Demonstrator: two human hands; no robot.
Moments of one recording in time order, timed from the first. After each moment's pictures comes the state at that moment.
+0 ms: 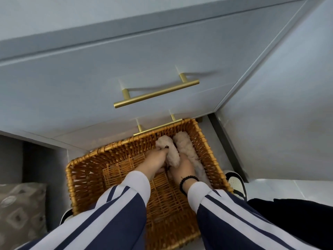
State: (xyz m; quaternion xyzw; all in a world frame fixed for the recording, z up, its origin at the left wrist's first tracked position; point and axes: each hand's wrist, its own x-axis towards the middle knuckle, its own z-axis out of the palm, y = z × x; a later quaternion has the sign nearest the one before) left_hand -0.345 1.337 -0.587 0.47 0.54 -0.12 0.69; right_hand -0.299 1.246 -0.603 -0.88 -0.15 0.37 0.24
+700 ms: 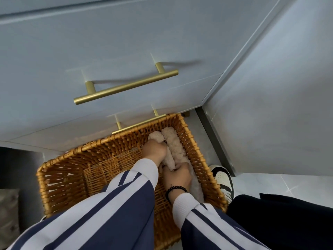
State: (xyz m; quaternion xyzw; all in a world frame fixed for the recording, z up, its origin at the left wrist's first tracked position) left_hand -0.296 1.322 -0.612 0.66 0.54 -0.14 0.50; right_hand -0.314 1.218 -0.610 -0.88 0.14 0.31 0.33
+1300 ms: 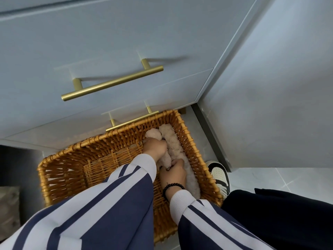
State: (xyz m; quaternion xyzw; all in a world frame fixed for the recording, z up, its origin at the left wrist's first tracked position) left_hand -0.287 1.312 -0.617 0.61 0.55 -0.17 0.54; right_hand -0.315 1.209 -0.610 -0.89 0.08 0.35 0.30
